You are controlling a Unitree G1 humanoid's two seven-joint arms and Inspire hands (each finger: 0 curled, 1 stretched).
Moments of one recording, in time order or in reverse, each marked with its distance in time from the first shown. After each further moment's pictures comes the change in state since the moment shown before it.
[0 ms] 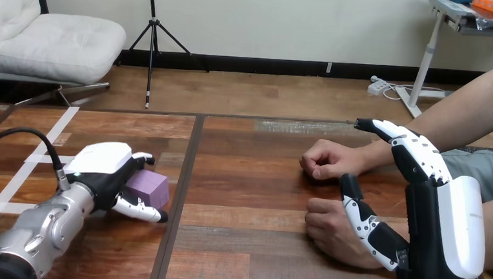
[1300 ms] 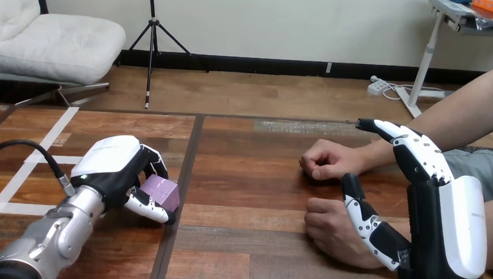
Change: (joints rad) left arm 0.000 -0.043 0.014 0.088 -0.078 -0.152 0.159; right arm 0.000 -0.001 -0.006 -0.001 0.001 0.000 0.002
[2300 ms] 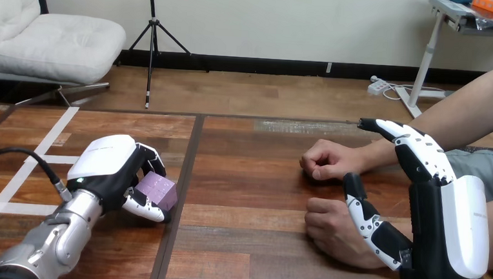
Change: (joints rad) left arm 0.006 -0.006 -0.002 0.040 0.002 -0.037 0.093; right arm 0.000 -0.002 -0.006 -0.002 -0.001 0.001 0.001
